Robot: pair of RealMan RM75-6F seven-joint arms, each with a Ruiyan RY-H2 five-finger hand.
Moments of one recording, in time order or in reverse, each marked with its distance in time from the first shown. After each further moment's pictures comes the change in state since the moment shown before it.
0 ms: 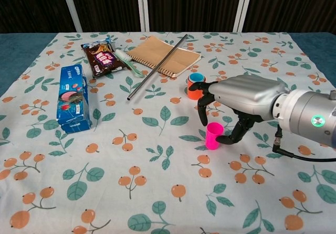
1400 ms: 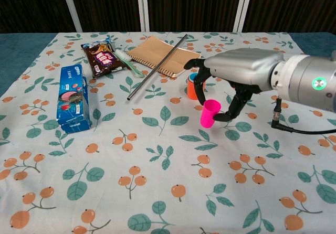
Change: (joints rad) left arm -0.001 0.004 0.003 -0.008 -0.005 -0.006 0.007; right arm 0.037 0.114 0.125 -0.106 0.078 -0.092 -0.080
